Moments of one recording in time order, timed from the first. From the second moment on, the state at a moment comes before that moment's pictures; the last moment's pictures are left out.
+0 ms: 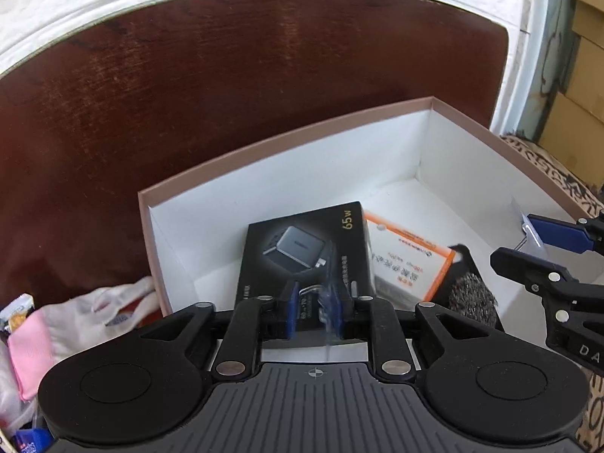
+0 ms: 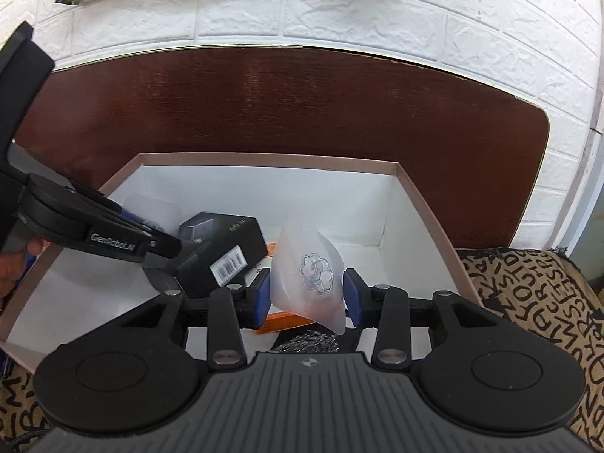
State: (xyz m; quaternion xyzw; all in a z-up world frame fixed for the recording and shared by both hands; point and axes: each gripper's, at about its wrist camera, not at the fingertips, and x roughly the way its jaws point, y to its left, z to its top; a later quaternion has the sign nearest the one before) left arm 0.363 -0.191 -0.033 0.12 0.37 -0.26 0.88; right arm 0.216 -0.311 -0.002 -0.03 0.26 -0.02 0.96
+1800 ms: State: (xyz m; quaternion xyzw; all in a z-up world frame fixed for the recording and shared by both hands) left arm 0.141 -0.135 0.041 0.04 0.23 -0.21 0.95; right arm 0.048 -0.263 0.051 -0.04 0.19 -0.01 0.98
